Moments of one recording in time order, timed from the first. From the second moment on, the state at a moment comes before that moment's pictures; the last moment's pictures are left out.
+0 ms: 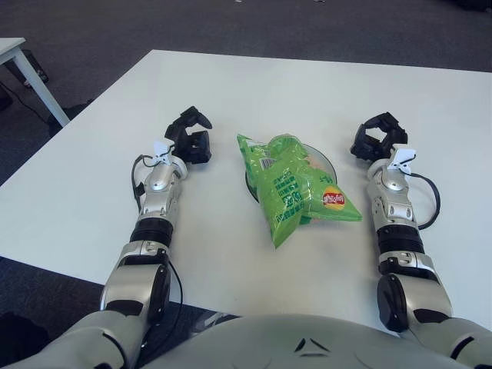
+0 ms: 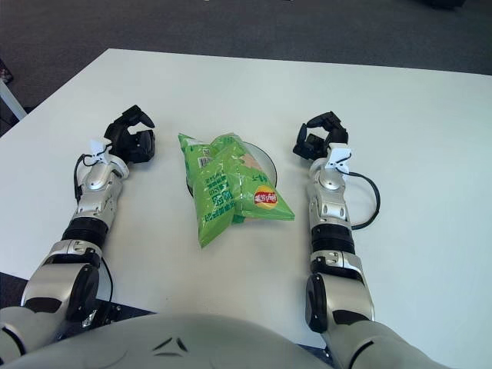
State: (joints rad) left arm -0.44 0.14 0.12 0.70 -0.16 -0.44 -0.23; right arm -0.39 -0.12 -0.21 0.45 0.04 -0.12 -0.23
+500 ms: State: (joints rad) left arm -0.44 0.13 0.12 0.70 -0.16 -0.43 -0.24; right arm -0.37 -0.16 -0.16 0.42 -0.02 -0.08 -0.20
